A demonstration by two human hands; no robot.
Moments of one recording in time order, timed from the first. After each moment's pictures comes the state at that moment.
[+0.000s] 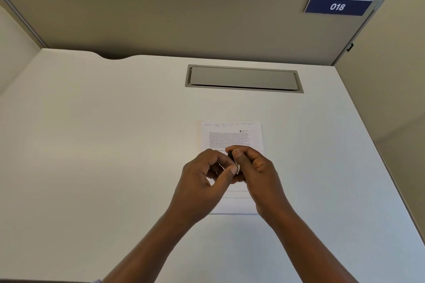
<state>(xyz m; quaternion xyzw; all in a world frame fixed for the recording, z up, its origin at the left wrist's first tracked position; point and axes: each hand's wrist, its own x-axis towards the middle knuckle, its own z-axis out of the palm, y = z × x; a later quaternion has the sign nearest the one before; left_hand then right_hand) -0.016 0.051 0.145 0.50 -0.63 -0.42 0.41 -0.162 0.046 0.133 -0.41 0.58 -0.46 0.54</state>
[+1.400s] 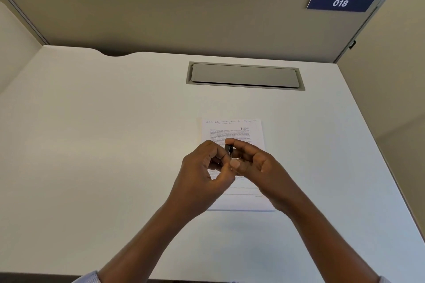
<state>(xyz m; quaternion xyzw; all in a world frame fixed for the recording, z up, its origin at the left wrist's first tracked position) -0.012 0.046 0.154 0.49 -0.66 -0.39 0.41 -0.185 0.042 0.143 -0.49 0.51 -0.36 0.61</state>
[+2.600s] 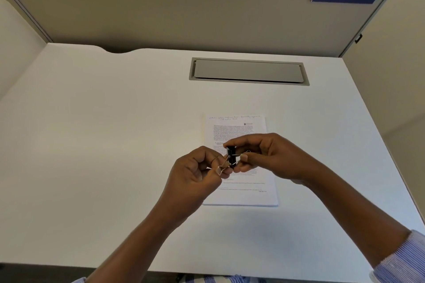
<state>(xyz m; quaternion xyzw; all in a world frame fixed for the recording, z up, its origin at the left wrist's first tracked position) 0.006 0.062 0.146 0.45 -0.52 -0.56 0.45 -0.211 0.013 0.162 -0.58 0.46 -0.23 0.63</state>
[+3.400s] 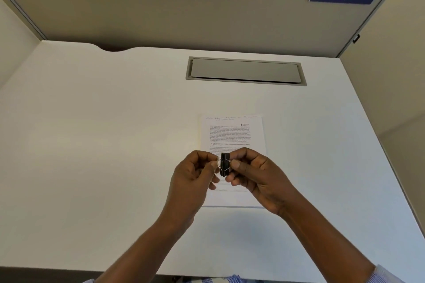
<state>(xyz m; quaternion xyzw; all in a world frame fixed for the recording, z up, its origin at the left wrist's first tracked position) -0.010 0.061 0.130 0.58 -0.43 -0.54 0.43 -0.185 0.047 0.125 -0.34 0.43 -0.41 0.73</state>
